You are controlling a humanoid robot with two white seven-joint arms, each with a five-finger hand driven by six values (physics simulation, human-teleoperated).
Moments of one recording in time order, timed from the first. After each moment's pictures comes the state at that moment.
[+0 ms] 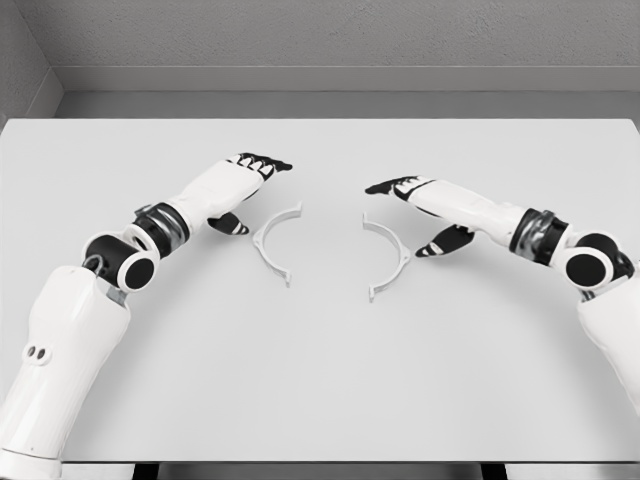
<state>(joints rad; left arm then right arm) -0.43 0.24 -0.32 -1.37 -0.91 -0.29 -0.39 -0.45 -0.44 0.34 -1.29 0.37 -0.54 0.57</state>
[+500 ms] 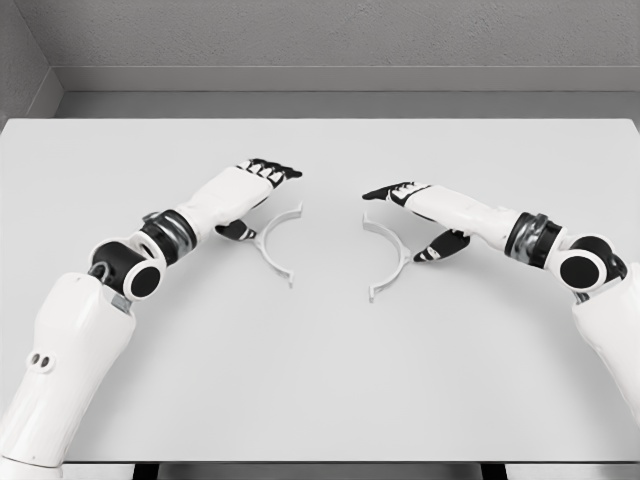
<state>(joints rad) -0.41 0.24 -0.34 -1.41 -0.91 -0.28 -0.39 -0.45 -0.44 0.35 -1.27 0.39 -0.54 0.57</state>
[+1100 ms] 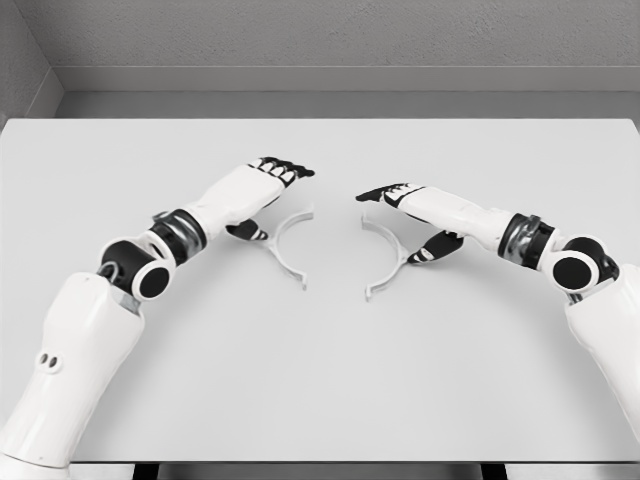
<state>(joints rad) -0.41 0.22 -0.35 -1.42 -0.91 -0.28 -0.39 -0.45 -0.42 0.35 -1.28 0.39 -0.54 0.57</state>
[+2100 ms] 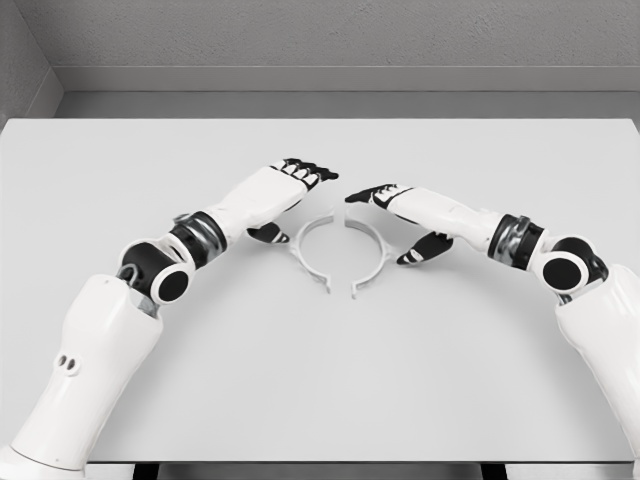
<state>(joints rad) -0.41 0.18 -0.38 -1.45 -0.91 -0.28 -0.39 -0.45 -0.39 0.36 -1.29 0.39 -0.54 0.57</state>
